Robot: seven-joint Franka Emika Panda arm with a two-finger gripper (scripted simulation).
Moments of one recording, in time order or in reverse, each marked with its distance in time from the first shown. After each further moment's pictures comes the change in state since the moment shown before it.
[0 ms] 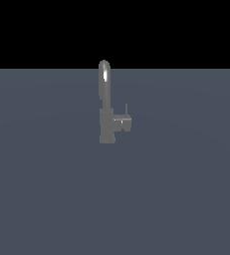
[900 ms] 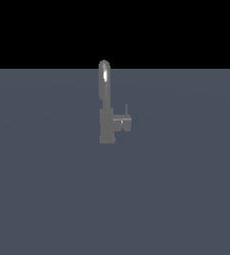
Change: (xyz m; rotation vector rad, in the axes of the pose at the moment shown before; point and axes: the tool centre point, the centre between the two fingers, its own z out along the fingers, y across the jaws) arm 0.034 -0.003 0.004 0.071 -0.074 0.073
